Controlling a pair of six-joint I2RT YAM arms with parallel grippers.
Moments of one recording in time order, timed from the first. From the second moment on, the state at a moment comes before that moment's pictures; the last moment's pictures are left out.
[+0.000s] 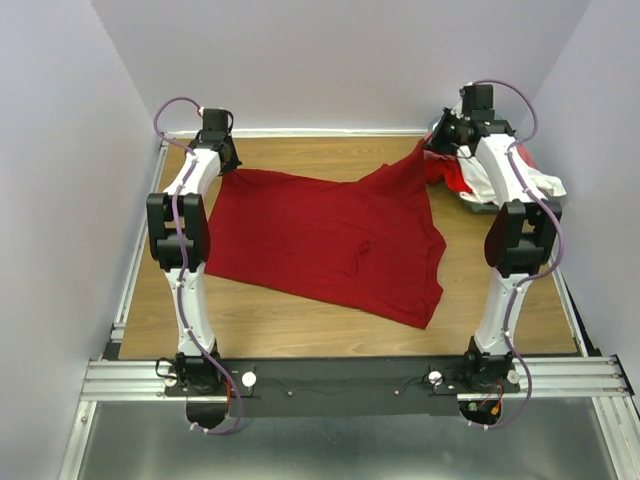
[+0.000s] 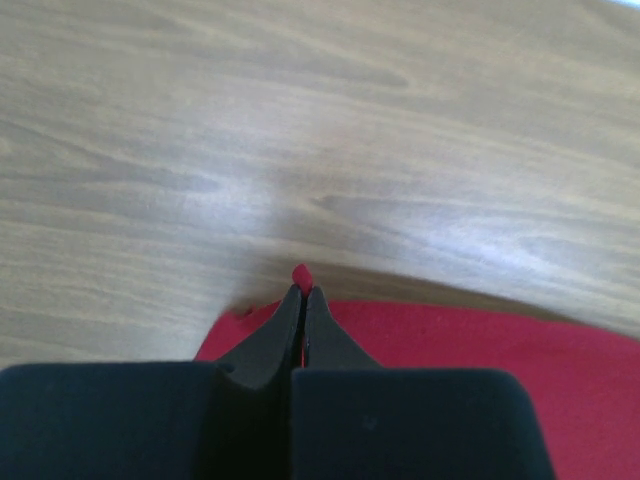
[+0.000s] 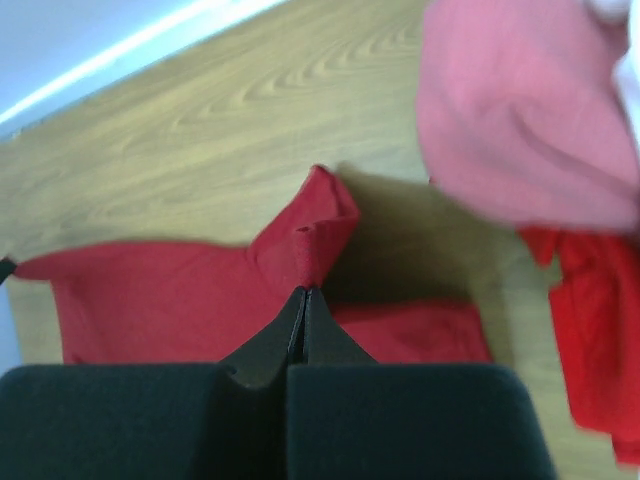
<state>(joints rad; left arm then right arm) -0.01 2.21 1.88 -0.46 -0.11 -0.27 0.03 2.13 2.03 -0.61 -0.25 0.48</state>
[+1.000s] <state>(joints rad) -0.01 1.95 1.45 -0.35 -0.26 -0.19 0.12 1.22 0.93 -0.57 -0.29 0.54</state>
